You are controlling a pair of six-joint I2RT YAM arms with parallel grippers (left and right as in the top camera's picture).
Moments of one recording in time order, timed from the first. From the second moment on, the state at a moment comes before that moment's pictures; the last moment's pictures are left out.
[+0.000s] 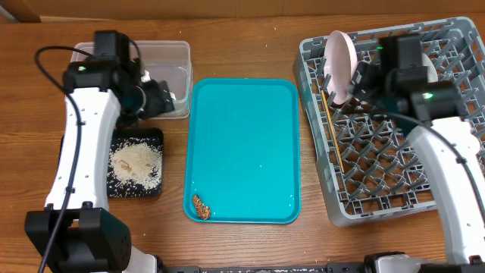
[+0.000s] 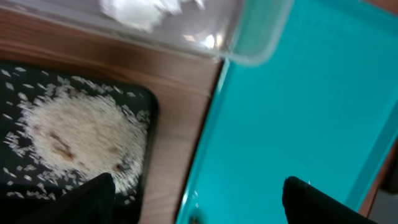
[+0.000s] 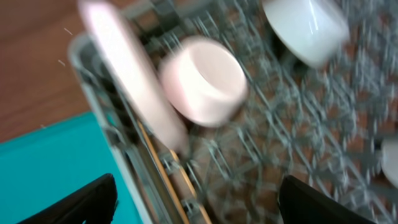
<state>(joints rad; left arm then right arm) 0.01 1.70 1.60 -1.23 0.12 -0.29 0.09 1.48 1.48 -1.01 0.18 0.46</state>
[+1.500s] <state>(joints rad) -0.49 1.70 0.87 -1.02 0.12 -0.53 -0.05 1.49 1.48 -1.17 0.01 0.46</state>
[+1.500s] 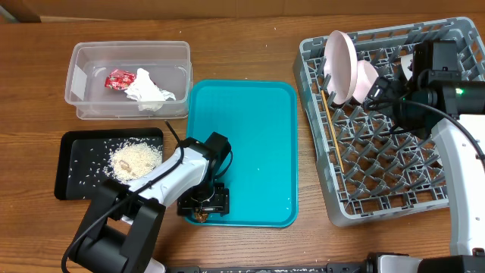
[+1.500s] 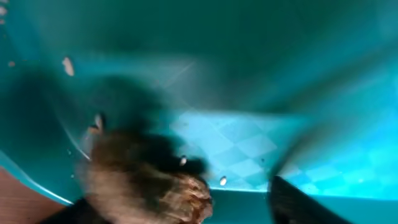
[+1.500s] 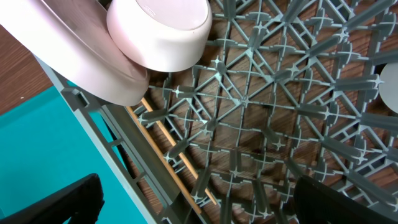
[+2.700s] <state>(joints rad) -0.08 1.68 1.22 -1.03 -0.13 -0.52 -0.05 1.49 1.48 -1.18 0.01 0.46</state>
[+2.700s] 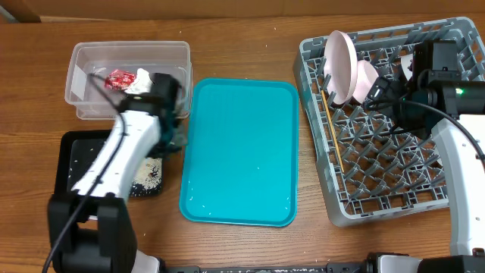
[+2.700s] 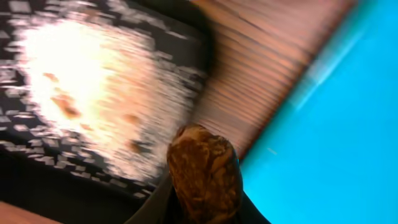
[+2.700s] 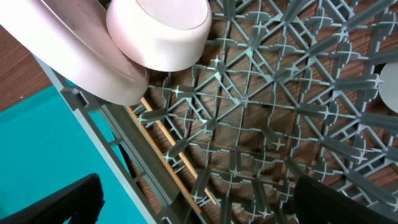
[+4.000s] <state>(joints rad) 0.33 1.68 1.03 -0.80 -0.15 -0.52 -0.05 1.49 1.48 -1.20 0.01 0.46</state>
